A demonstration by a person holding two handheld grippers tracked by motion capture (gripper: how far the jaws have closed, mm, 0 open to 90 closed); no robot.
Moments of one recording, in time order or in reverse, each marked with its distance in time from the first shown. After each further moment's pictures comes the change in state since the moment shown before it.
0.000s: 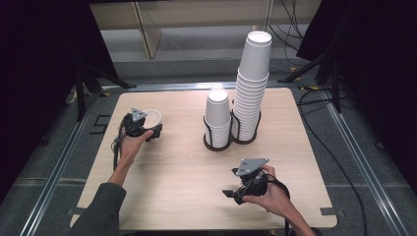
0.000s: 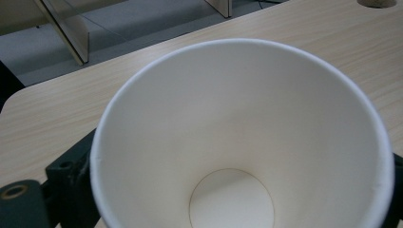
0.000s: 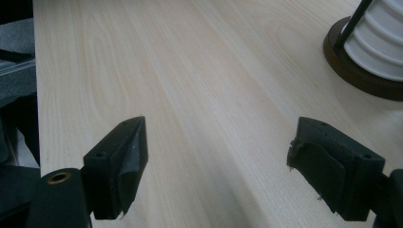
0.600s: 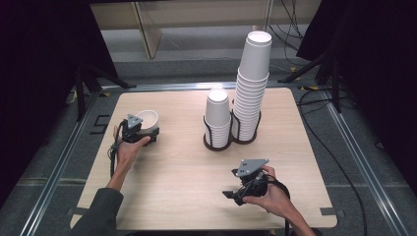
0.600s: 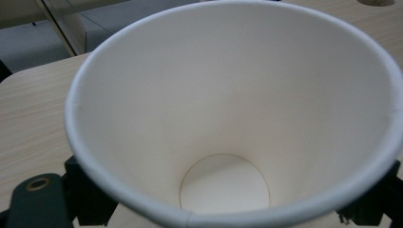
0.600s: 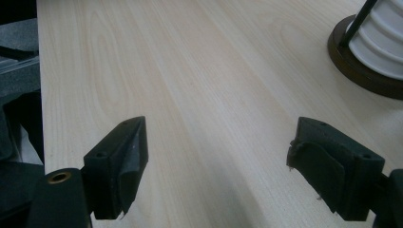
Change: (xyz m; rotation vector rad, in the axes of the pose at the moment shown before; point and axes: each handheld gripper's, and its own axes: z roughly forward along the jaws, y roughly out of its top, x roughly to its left) left arm 0.006 -0.023 -0.005 -0.020 -0.014 -0.032; right arm 0.001 0.000 -0.001 0.006 0.003 -0.014
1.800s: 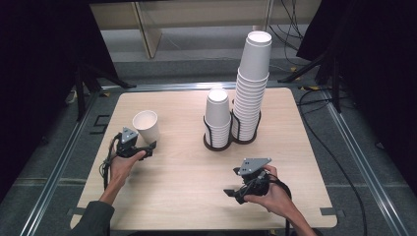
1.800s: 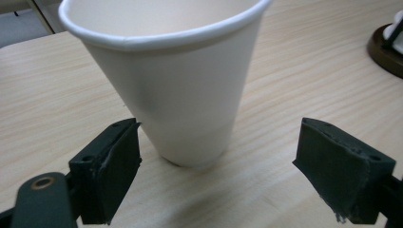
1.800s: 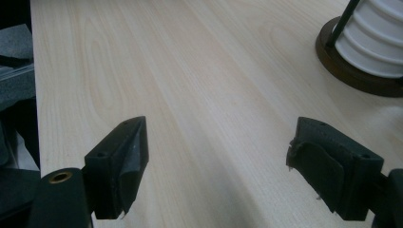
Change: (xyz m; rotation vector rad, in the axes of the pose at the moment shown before) left arm -0.017 -0.025 -0.047 0.006 -0.048 -0.005; right arm -0.003 -0.001 -0.004 -0.017 -0.013 0.029
